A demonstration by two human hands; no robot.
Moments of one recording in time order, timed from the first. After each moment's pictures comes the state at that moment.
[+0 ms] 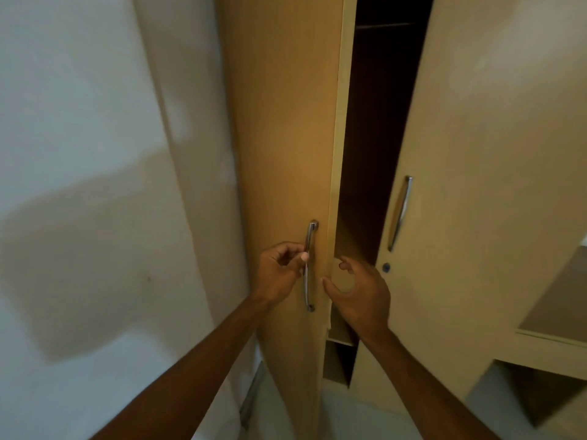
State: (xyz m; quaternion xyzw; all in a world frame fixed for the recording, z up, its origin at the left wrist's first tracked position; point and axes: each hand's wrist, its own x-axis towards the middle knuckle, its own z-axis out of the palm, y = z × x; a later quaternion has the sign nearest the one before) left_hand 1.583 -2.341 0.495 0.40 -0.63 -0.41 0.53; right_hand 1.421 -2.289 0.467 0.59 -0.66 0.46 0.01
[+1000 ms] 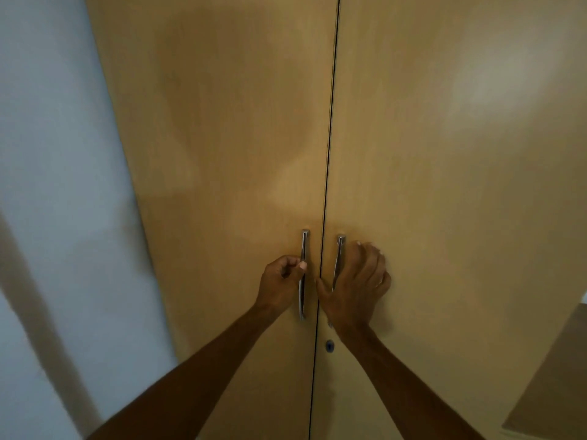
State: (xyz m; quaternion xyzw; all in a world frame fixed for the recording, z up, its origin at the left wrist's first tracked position) left_hand 1.357 -2.529 0.487 0.41 -0.64 -0.39 0.51; right_hand 1.223 -2.479 0.483 0.50 -0.76 0.37 0.21
